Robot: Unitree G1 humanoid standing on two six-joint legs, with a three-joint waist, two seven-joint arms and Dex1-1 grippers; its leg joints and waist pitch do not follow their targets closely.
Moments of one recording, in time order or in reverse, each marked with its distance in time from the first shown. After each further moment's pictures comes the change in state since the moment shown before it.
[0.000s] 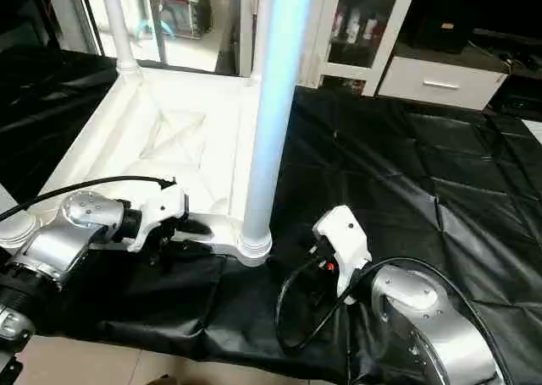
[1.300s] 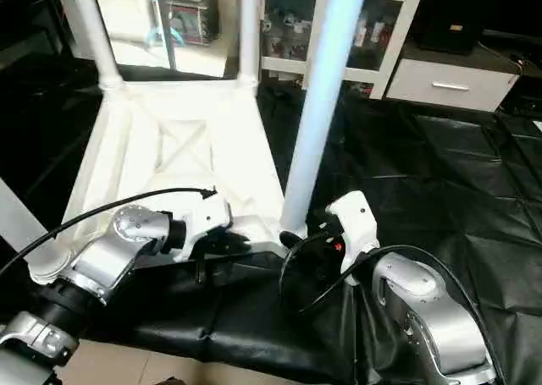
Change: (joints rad) left arm 0.042 -0.205 -0.035 -0.093 0.056 0.113 0.160; right arm -0.058 0.072 -0.060 0.131 -0.032 -0.027 -0.089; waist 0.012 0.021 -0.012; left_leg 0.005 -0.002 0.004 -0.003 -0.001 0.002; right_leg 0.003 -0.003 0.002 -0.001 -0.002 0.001
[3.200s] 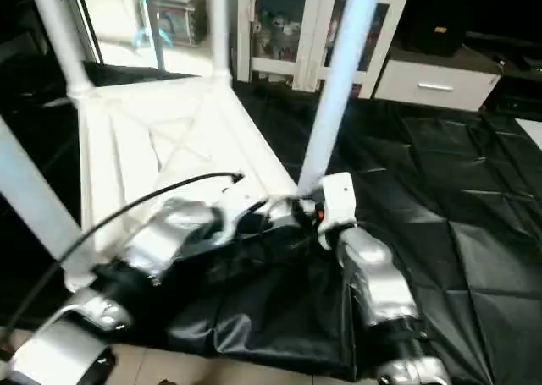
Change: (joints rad) left arm -0.202 -0.286 0.061 0.297 0.083 0.155 0.412; right arm -0.338 0.327 -0.067 0.679 -0.170 -0.314 -0.357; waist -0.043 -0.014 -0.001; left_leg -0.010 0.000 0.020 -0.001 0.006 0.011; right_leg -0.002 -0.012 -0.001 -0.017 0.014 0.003
